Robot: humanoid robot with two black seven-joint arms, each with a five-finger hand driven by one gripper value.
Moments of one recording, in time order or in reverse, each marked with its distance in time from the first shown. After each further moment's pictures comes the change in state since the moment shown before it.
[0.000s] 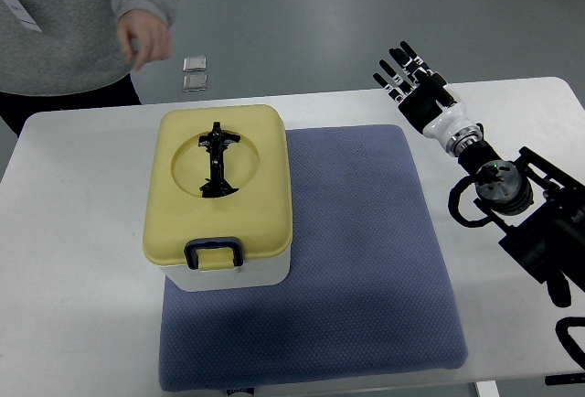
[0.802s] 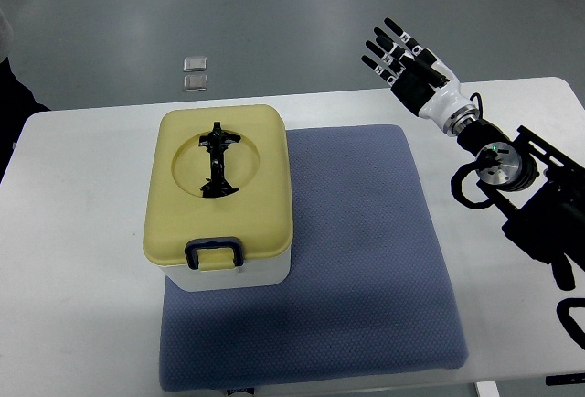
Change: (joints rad) left arm -0.003 0.000 -0.002 0.004 -0.002 0.002 -0.002; right arm 0.072 -0.026 -0.003 0.000 -0.220 0.071 -0.019
